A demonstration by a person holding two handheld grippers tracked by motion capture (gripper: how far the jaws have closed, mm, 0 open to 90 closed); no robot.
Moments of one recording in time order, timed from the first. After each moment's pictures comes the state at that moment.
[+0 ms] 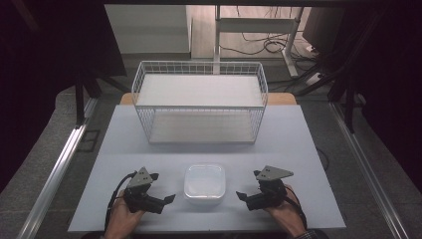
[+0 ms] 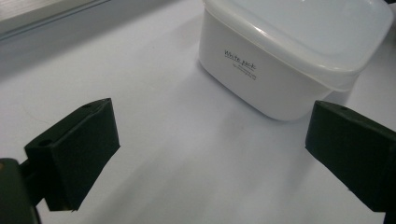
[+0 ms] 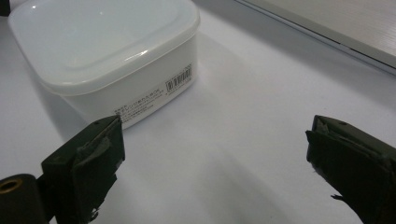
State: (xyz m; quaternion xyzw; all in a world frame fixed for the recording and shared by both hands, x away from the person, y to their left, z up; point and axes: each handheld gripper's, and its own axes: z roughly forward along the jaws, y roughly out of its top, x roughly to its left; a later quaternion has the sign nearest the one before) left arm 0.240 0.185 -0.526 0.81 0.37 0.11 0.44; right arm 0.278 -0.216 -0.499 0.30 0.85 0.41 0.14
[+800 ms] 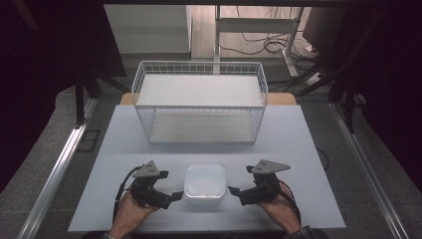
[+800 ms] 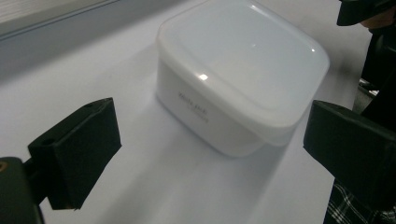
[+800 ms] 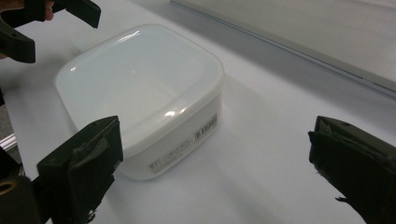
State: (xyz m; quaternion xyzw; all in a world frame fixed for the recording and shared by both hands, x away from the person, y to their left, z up) left arm 0.254 0.162 -0.502 0.81 0.35 0.05 0.46; right arm 0.282 -0.195 -0.481 0.31 0.83 0.45 0.11
